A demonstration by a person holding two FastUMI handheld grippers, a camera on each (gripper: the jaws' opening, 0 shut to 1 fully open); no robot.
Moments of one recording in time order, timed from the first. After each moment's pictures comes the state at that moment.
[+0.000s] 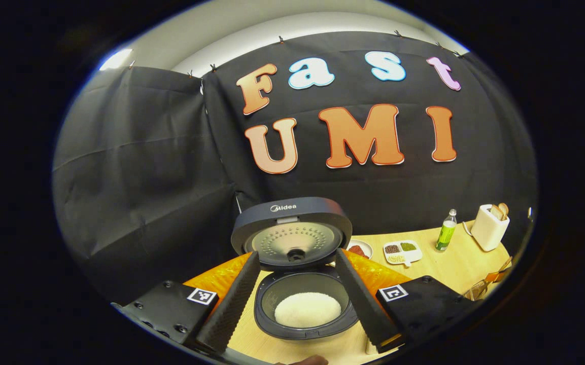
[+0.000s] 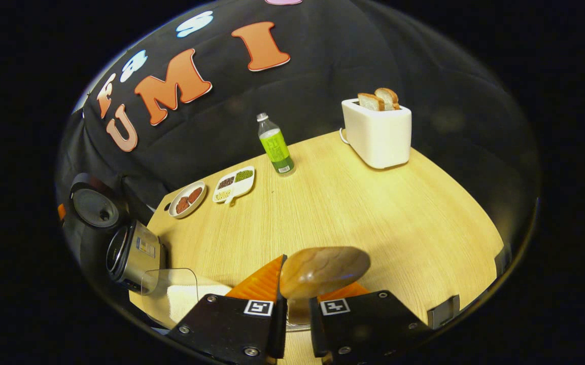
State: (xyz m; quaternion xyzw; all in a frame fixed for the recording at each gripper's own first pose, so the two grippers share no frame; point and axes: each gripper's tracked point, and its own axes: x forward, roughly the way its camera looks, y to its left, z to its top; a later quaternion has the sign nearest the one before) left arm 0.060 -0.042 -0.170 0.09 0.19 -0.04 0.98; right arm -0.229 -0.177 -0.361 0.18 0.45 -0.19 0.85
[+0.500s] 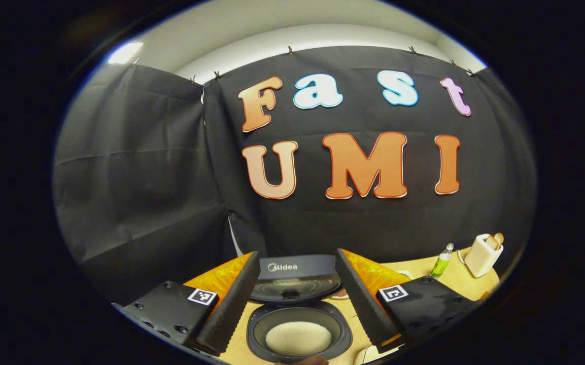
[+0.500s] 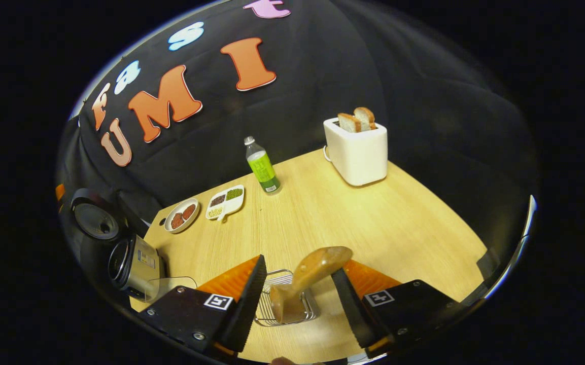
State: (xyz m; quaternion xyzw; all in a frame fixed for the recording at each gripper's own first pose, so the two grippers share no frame) left arm 0.146 -0.050 -0.115 0.04 0.15 -0.05 0.99; right arm -0.238 -0.215 -0.303 0.15 0.40 -0.24 0.87
